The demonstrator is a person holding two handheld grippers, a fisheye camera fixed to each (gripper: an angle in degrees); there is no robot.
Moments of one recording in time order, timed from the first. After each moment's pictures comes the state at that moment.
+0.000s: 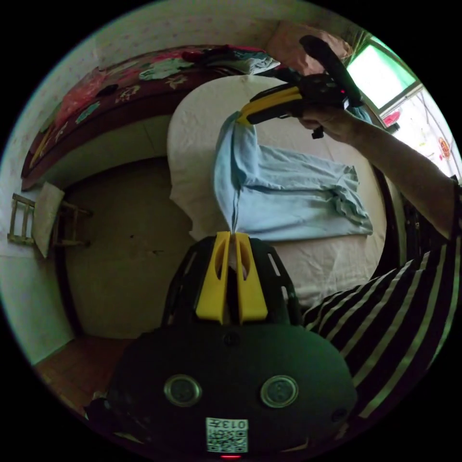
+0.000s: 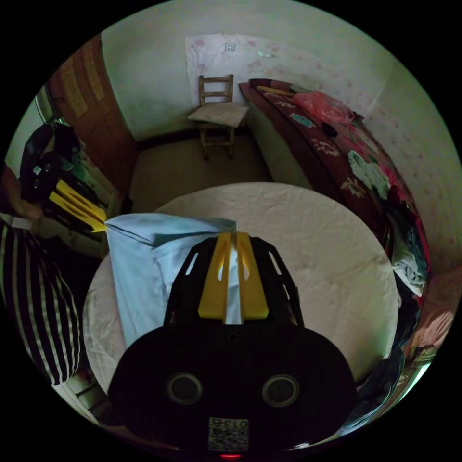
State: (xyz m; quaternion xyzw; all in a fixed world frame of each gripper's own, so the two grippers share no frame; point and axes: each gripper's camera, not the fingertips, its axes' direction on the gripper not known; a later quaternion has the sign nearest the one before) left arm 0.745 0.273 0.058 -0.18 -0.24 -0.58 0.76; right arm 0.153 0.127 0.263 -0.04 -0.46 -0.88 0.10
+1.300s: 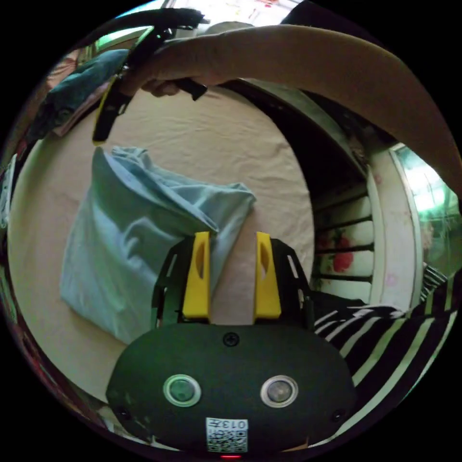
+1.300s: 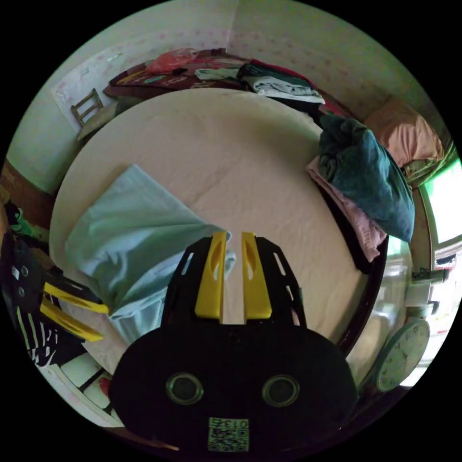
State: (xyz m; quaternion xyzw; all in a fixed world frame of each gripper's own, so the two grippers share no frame) left arm 0.649 -0.101 0.395 -0.28 0.07 -0.18 0.94; right arm 0.197 -0.189 0.559 -0.10 -0.32 -0.83 0.44
